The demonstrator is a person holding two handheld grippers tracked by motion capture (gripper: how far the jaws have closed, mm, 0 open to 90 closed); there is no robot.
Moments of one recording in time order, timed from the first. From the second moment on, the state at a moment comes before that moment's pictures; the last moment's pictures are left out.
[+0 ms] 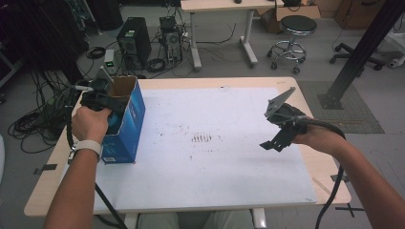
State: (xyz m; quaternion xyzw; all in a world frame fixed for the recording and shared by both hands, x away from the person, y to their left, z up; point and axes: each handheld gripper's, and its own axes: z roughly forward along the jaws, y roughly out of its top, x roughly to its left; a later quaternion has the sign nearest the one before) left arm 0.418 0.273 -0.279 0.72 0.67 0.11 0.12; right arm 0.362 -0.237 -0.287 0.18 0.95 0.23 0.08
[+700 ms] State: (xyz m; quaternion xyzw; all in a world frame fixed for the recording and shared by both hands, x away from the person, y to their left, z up) left arm 0.403 0.284 -0.233 0.72 0.66 0.11 0.16; right arm 0.354 -0.238 -0.281 0.18 0.95 0.23 0.09
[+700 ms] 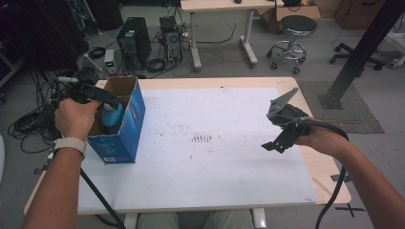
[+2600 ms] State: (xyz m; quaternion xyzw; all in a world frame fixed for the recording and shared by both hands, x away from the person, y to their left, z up) left arm 0.380 0.135 -0.152 0.88 0.44 0.11 0.16; right arm 0.344 -0.235 -0.261 0.18 0.96 0.22 0.09
